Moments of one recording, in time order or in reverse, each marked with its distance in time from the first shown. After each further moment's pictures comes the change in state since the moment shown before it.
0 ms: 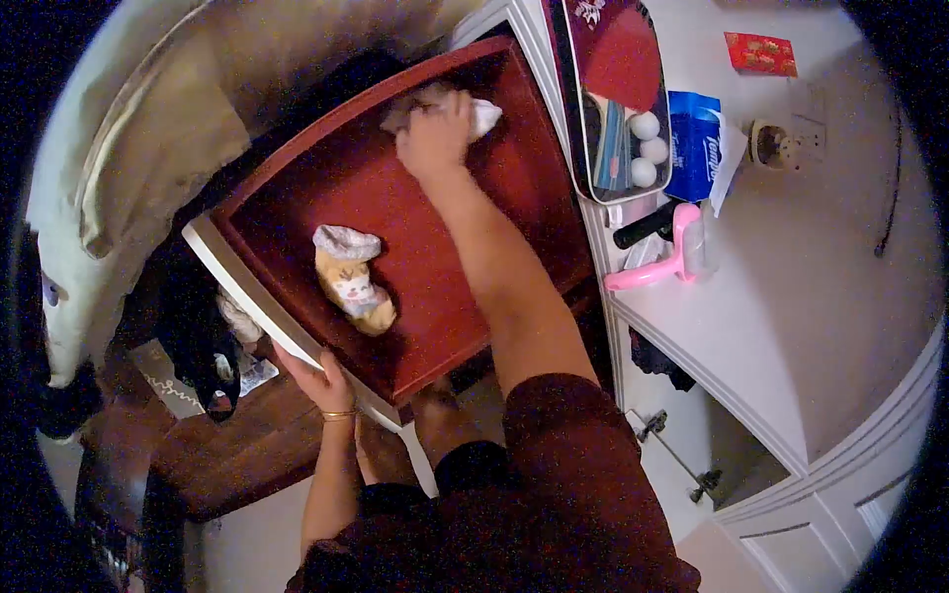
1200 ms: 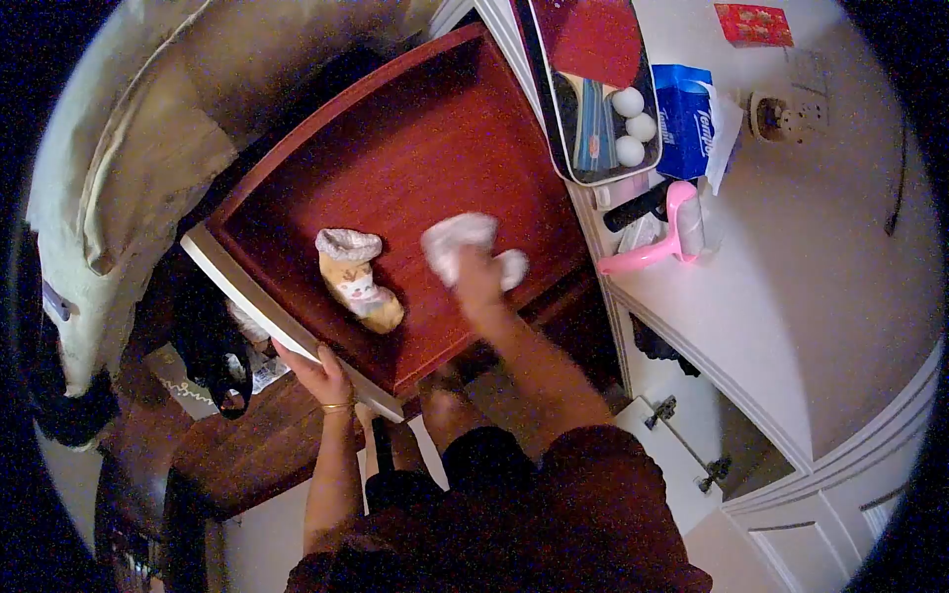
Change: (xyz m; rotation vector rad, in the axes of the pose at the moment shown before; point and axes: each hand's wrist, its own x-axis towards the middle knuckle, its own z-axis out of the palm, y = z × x) left_hand -0.003 -0.004 -0.001 0.035 -0.016 0.022; right_hand -0.242 0.004 0.055 0.017 -0.525 0.330
